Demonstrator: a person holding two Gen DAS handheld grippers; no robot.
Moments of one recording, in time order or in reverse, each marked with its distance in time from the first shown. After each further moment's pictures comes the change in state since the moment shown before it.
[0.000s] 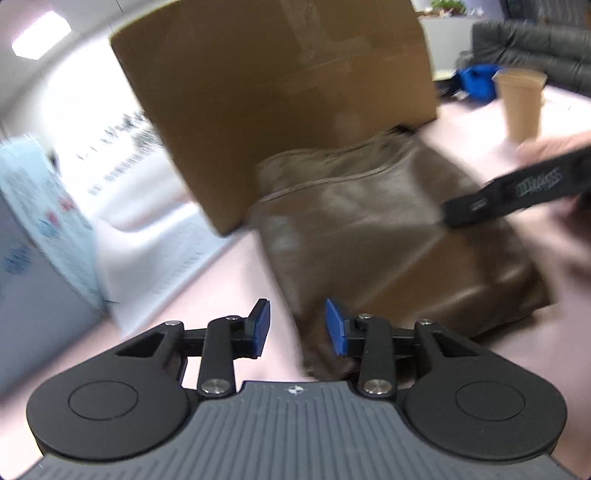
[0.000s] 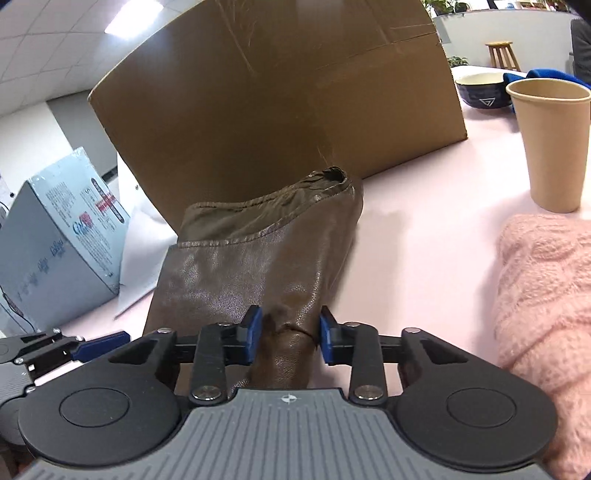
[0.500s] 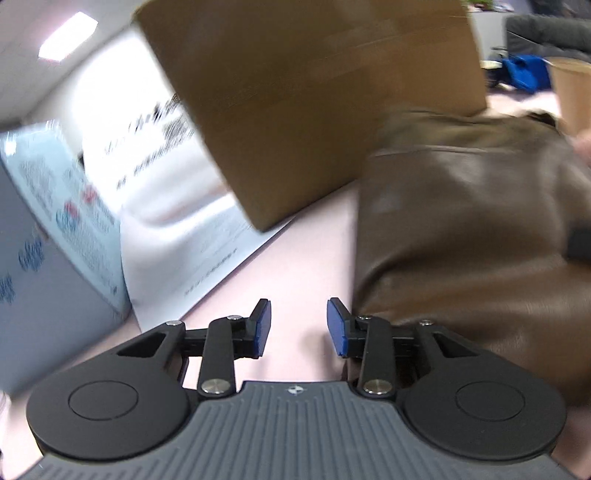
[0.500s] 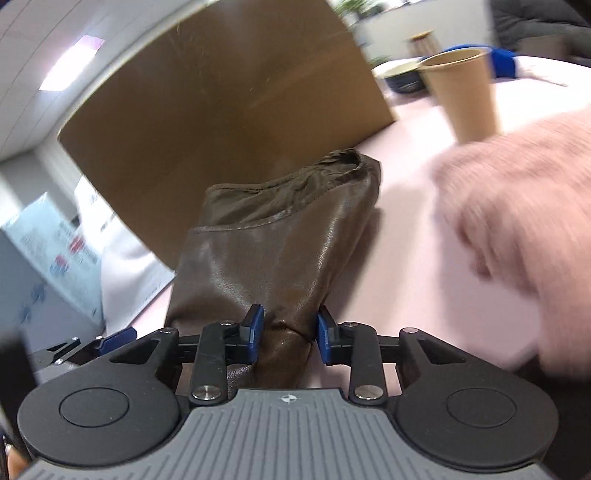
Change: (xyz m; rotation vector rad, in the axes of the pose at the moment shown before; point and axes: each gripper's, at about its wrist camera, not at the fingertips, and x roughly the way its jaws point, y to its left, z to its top) left arm 0.033 0.028 0.012 -0.076 0.019 0.069; right arm -0.039 0.055 -0.060 0.308 -0.176 -0.200
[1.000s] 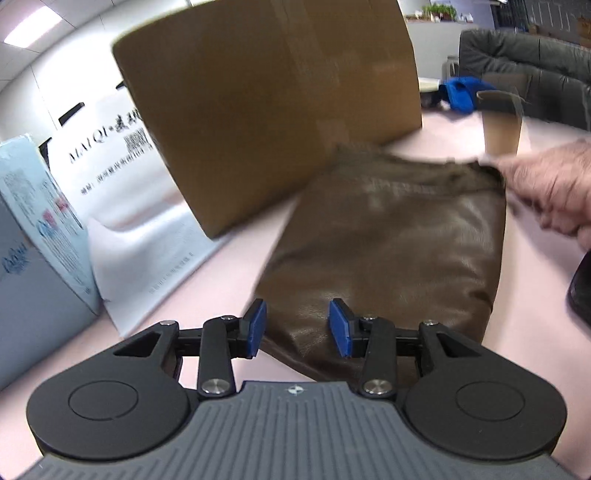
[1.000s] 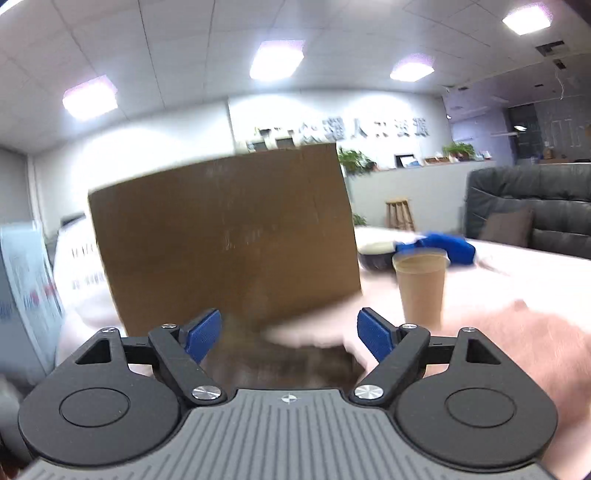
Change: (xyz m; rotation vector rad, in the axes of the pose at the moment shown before) left arm -0.048 -0.015 -0.004 0.025 -0.016 -0.207; right arm -0.036 0.038 0.044 -0.352 -0.325 -0.026
